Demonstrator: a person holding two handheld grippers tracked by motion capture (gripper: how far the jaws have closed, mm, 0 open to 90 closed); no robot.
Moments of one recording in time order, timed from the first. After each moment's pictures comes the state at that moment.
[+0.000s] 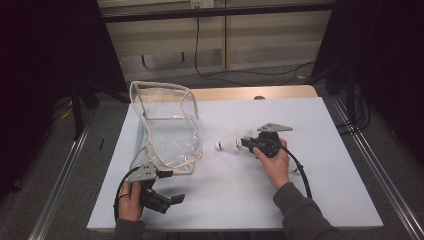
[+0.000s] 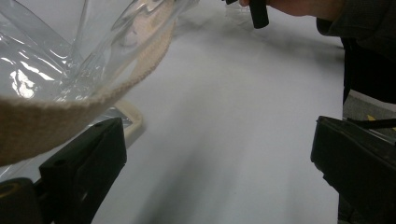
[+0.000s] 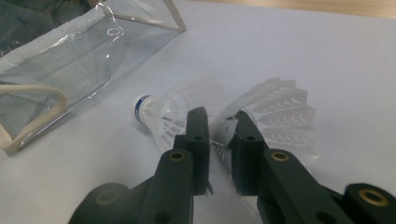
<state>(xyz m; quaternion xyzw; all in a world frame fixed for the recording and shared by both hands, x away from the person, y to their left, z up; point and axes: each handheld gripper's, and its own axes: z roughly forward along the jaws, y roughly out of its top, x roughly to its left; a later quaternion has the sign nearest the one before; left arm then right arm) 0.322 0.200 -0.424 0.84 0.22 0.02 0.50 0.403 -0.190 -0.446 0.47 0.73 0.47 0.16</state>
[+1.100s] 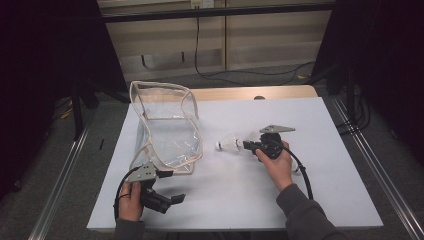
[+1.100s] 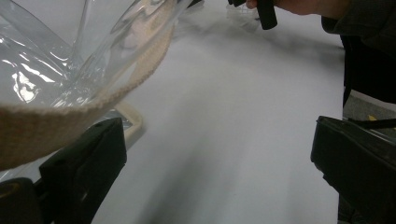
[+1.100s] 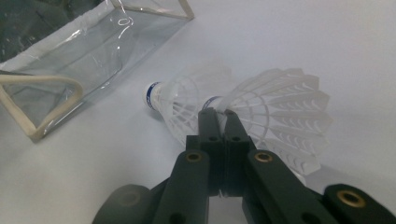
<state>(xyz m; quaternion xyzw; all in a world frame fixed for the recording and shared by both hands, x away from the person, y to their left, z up) 0.321 0.199 -0.423 0.84 0.22 0.02 0.50 0.398 -0.195 -0.445 0.48 0.73 0.47 0.13</state>
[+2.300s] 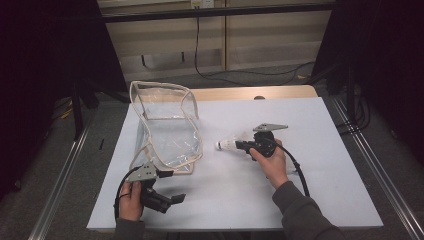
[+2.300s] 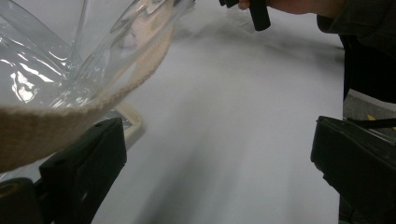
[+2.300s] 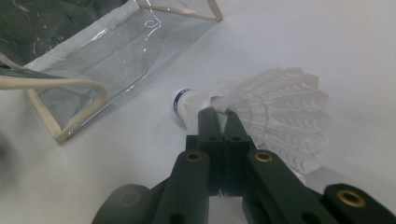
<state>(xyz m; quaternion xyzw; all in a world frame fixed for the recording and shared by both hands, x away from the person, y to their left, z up) 0.322 0.199 -0.424 0.84 0.22 0.02 0.50 0.407 -0.180 -0.446 0.45 0.74 0.49 0.10</state>
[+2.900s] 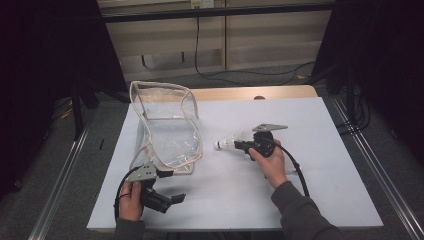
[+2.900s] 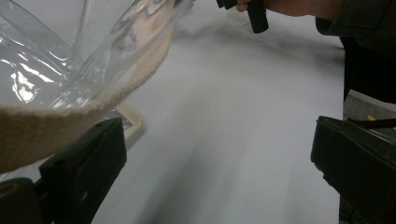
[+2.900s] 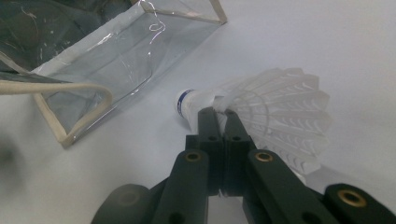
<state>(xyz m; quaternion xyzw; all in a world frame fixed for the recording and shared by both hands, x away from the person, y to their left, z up) 0.322 0.199 -0.424 0.84 0.22 0.02 0.50 0.408 -0.178 -0.448 0.45 0.74 0.50 0.09</state>
